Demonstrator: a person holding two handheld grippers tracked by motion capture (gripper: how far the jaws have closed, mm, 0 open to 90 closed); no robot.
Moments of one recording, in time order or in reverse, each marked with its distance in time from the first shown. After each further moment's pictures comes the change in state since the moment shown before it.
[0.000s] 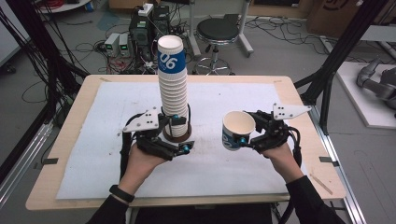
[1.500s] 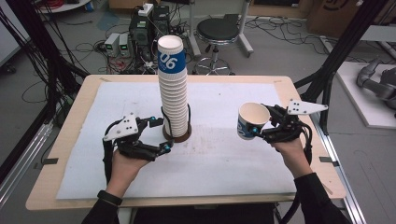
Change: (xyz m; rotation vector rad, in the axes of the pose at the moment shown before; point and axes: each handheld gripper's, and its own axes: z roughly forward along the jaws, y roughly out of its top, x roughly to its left) left arm 0.011 -0.028 -0.034 0.008 0.152 0.012; right arm -0.021 -0.005 -0.034 -0.001 -0.204 -0.020
